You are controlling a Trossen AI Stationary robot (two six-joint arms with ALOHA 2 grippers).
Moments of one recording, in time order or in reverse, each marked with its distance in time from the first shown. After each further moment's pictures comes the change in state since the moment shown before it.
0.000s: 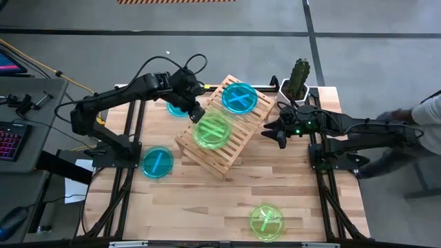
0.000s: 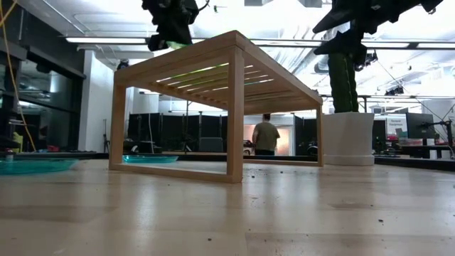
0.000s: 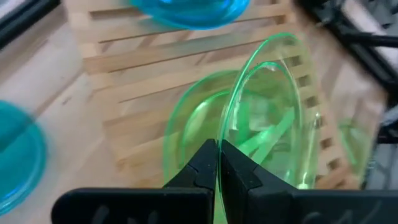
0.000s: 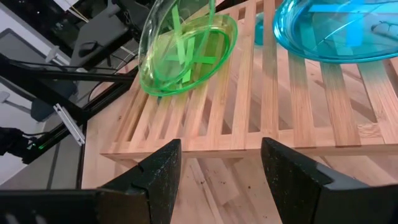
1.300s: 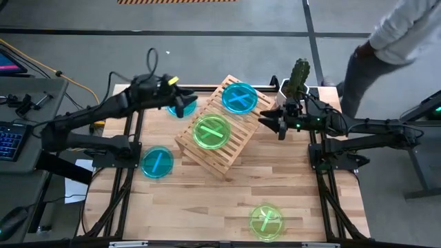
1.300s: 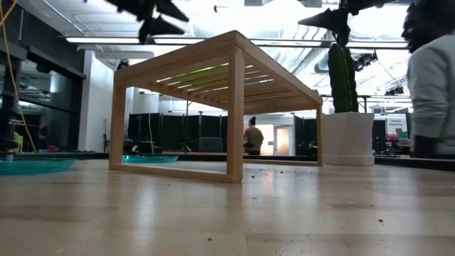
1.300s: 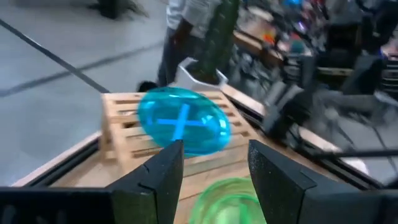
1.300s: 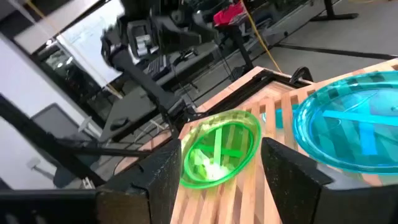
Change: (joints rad) left arm 0.048 -0.441 -0.527 0.759 -0.114 0.050; right arm 0.000 0.003 0.000 0.319 0.092 -0.003
